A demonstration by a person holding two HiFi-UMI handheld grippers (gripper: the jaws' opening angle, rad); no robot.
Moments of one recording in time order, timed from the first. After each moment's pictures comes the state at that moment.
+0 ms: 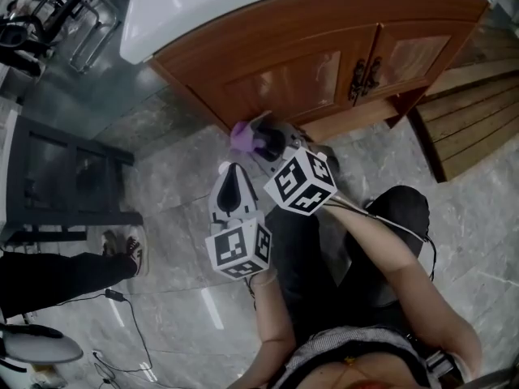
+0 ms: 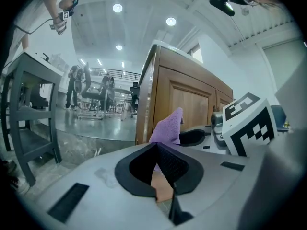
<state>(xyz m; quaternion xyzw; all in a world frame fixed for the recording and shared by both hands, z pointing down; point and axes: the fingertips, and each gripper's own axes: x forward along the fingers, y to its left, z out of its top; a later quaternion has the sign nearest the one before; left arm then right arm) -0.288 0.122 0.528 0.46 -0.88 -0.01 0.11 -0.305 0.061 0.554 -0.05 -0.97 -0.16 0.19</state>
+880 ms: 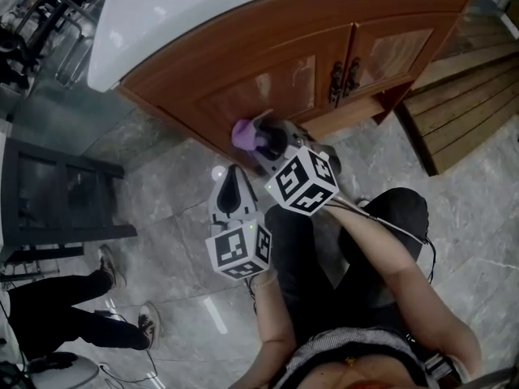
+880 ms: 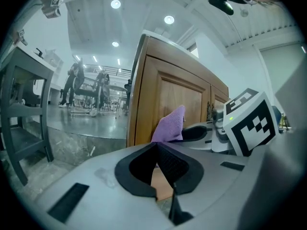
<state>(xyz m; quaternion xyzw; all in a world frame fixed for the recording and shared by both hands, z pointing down) -0.273 0.086 0.537 0.49 -0.87 0.00 0.11 -0.283 0.018 0.556 -0.02 -0.97 -0.16 0.21</state>
